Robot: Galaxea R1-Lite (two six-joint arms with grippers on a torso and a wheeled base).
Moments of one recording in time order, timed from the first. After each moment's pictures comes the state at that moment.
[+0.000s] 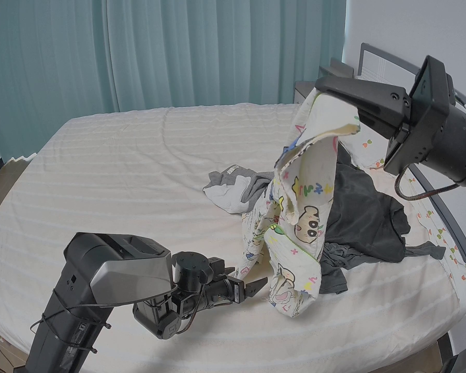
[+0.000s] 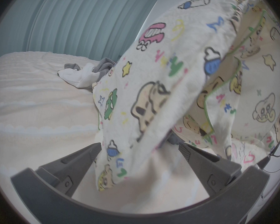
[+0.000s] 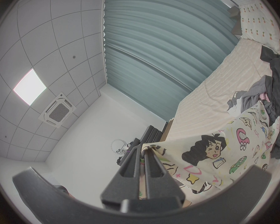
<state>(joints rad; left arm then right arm) -0.58 2.62 -0.89 -1.39 -0.24 -0.30 0.73 1.40 -0.97 -0.59 0.35 0.95</state>
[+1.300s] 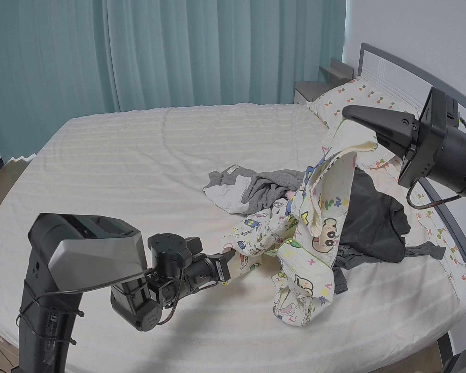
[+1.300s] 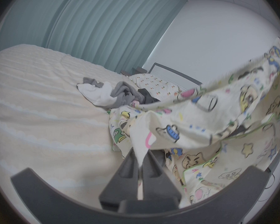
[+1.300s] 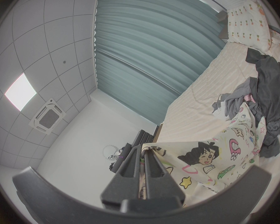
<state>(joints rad) -0.52 2.41 -0.73 -1.44 -0.12 -0.46 0.56 1.37 -0.86 -0.59 0.38 0.96</state>
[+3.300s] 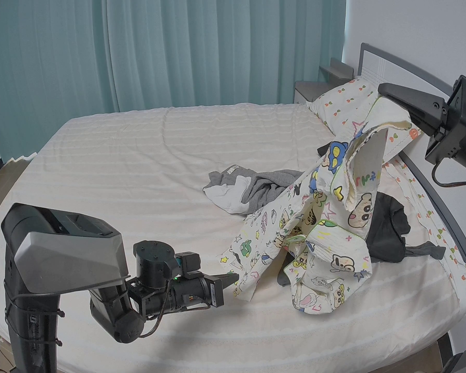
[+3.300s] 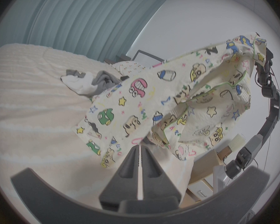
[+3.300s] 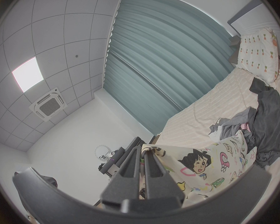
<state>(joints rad) -0.57 2.32 -0.55 -1.41 -0.37 -0.41 0.47 1.30 -0.88 -0.60 0.46 0.83</state>
